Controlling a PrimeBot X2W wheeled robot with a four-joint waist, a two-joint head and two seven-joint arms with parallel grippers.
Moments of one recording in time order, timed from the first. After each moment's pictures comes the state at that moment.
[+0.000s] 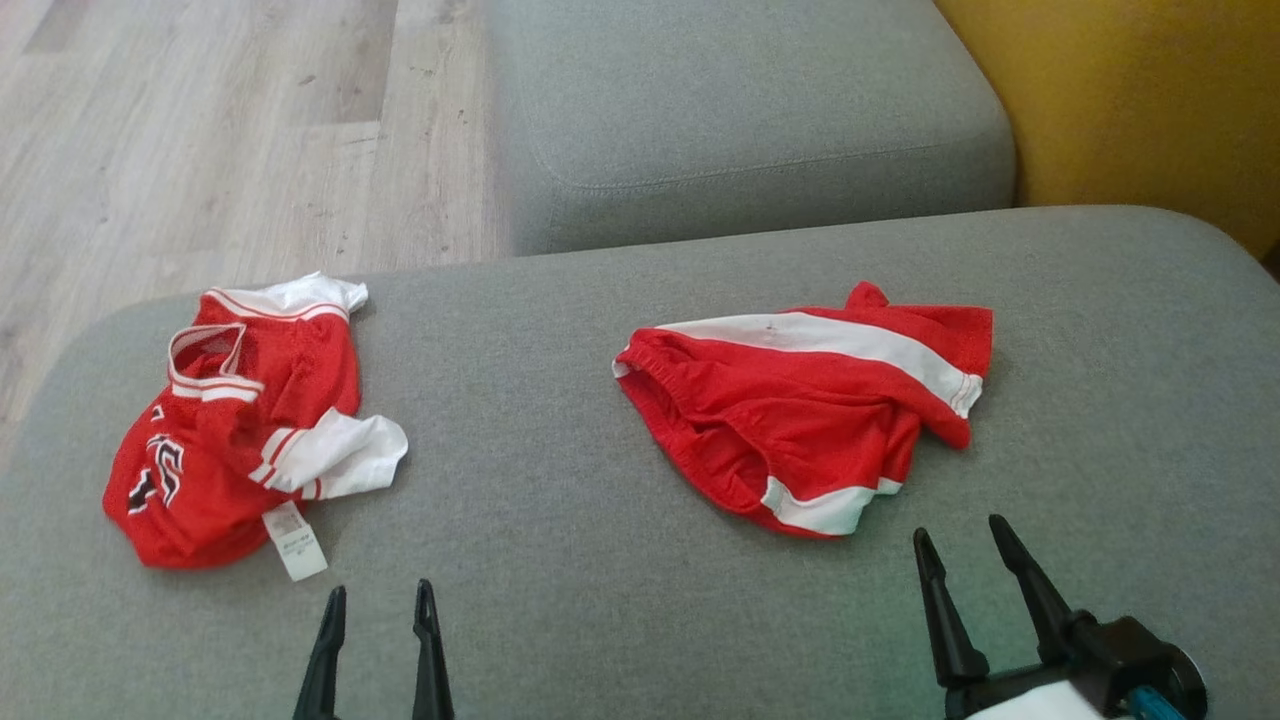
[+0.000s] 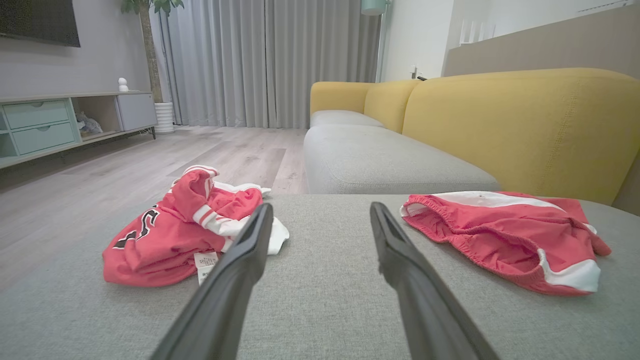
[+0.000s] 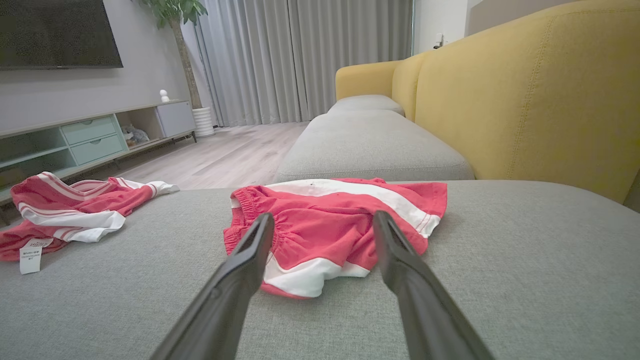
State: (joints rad) left arm 0.28 0.06 -0.22 0.01 -0.15 0.16 -0.25; right arm 0.18 -0.05 0.12 0.17 0.09 0.13 -0.26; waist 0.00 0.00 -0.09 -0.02
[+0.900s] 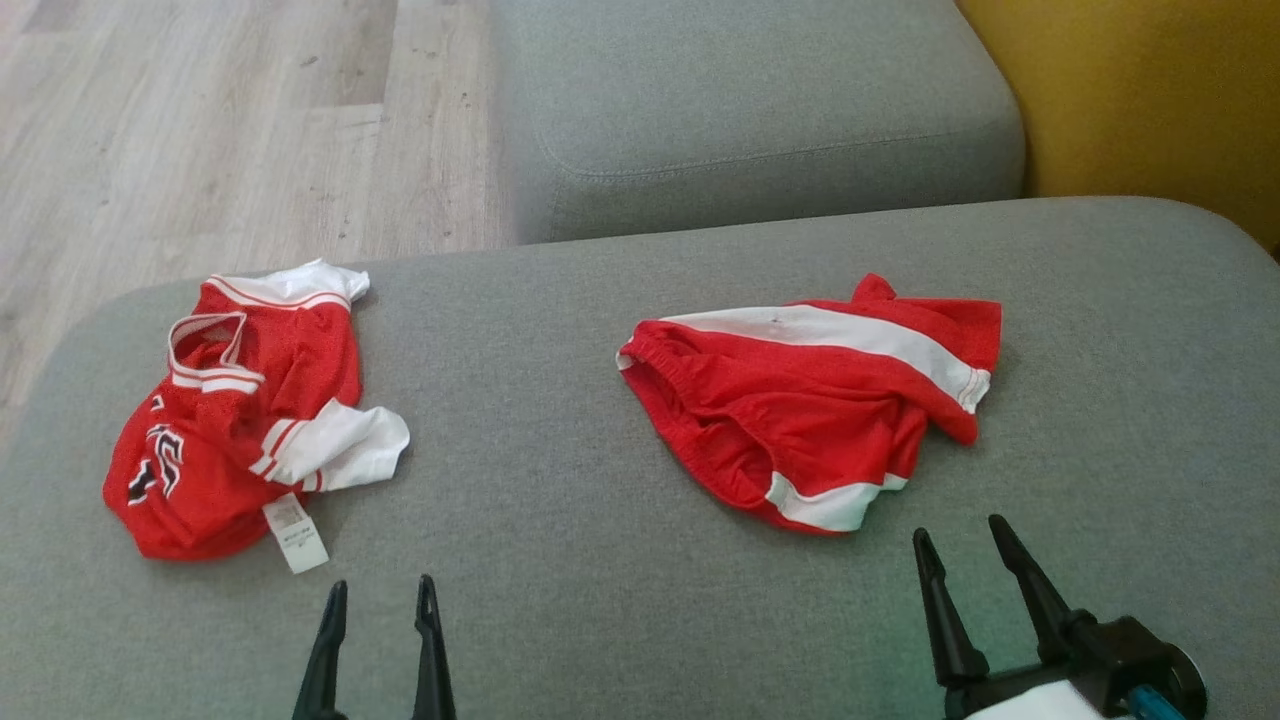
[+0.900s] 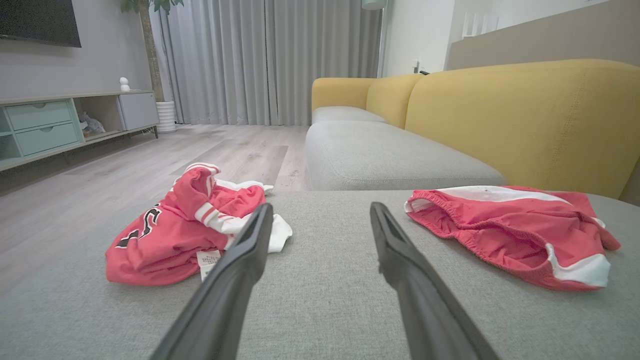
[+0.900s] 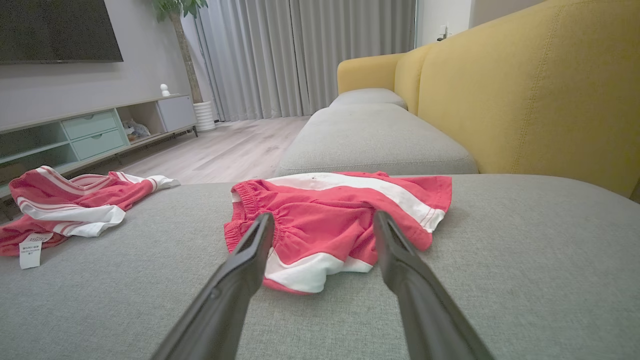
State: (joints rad) left arm 0.27 0.06 -0.22 0.01 -0.14 0.17 -0.25; right arm 0.18 -0.05 0.12 0.17 0.09 0.13 -0.26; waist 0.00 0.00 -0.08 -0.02
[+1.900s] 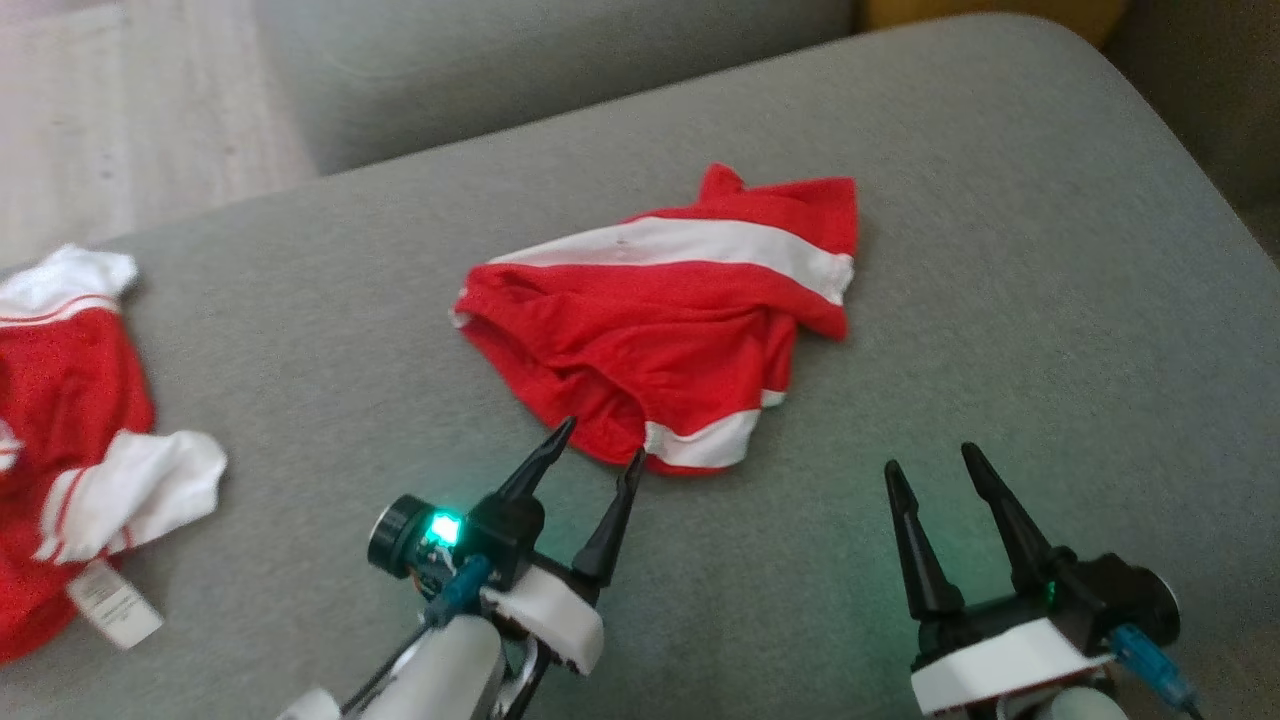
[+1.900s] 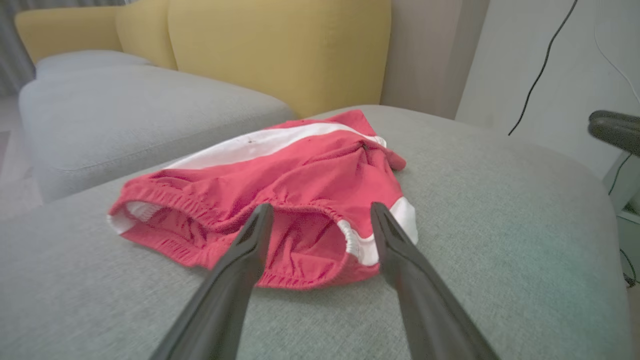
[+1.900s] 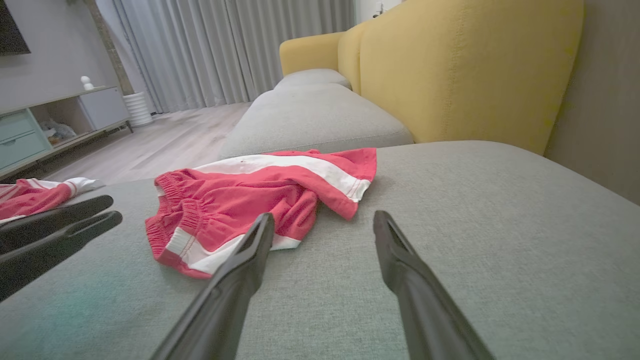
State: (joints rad) left arm -0.30 0.05 -0.56 0.55 -0.18 -0.06 -0.25; right arm 0.08 -0.05 0.16 0.16 0.10 0.13 -0.26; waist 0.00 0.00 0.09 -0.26
